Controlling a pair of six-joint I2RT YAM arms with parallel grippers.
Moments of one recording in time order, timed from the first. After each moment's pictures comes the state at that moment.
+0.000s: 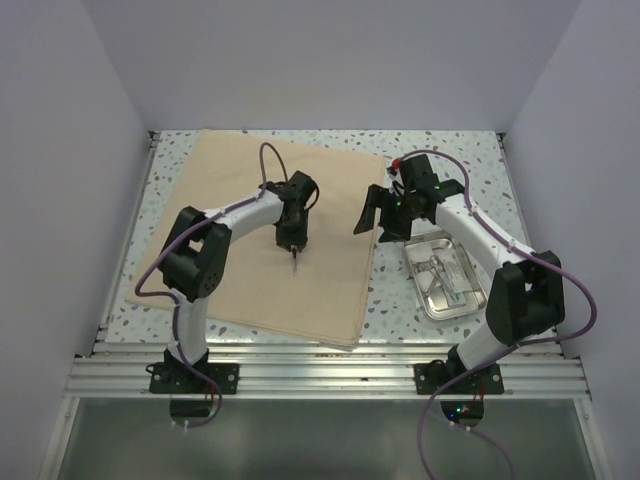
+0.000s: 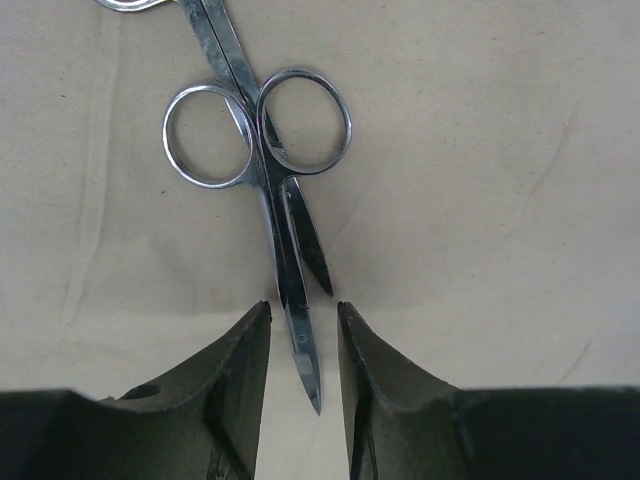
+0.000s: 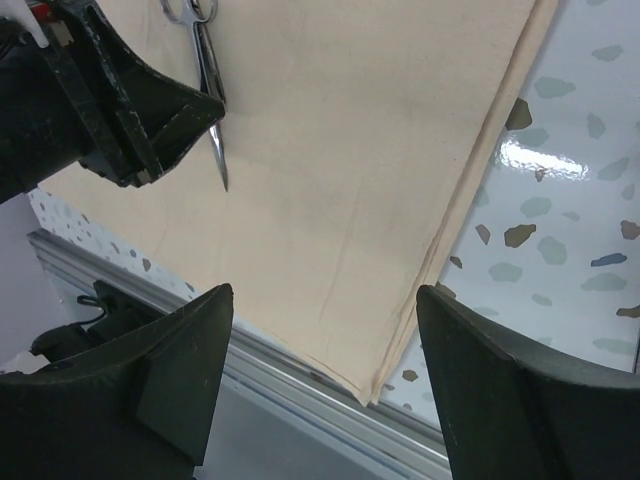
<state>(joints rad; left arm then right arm) -0.56 2.01 1.46 -0.74 -0.07 -0.51 0.35 1.59 1.27 -0.72 -0.36 0.56</state>
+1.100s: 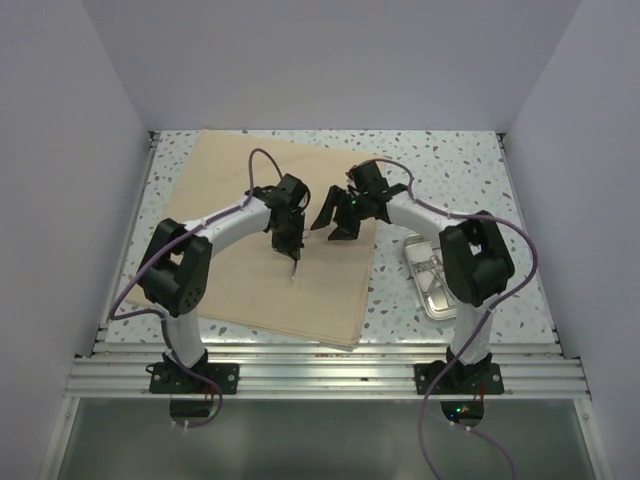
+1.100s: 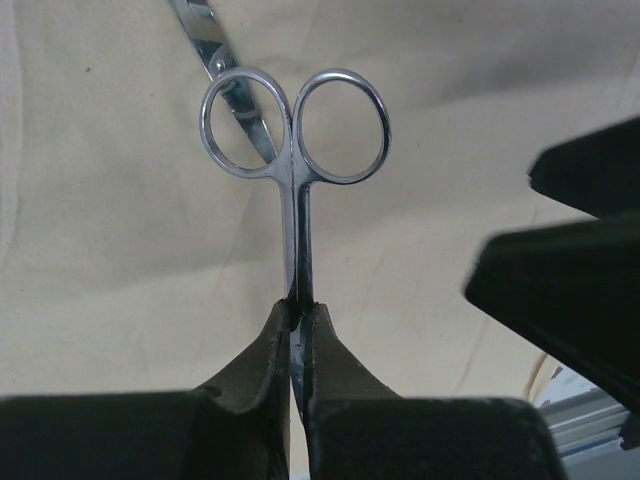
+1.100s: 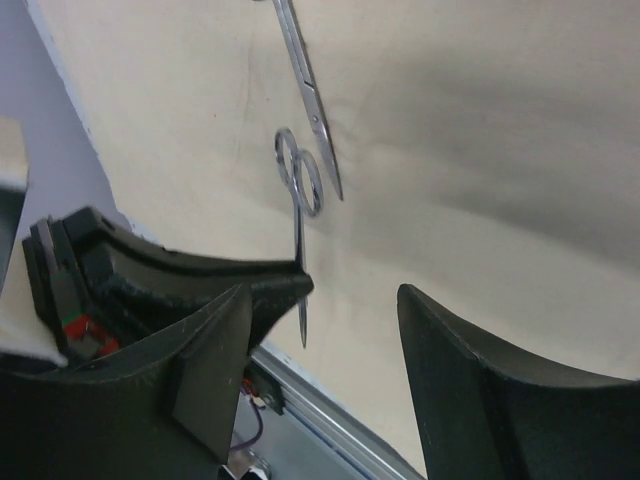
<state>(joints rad) -0.55 1.86 1.34 -0.73 0.08 -0.48 0.49 1.91 1.36 -0.37 -0.44 0.85</state>
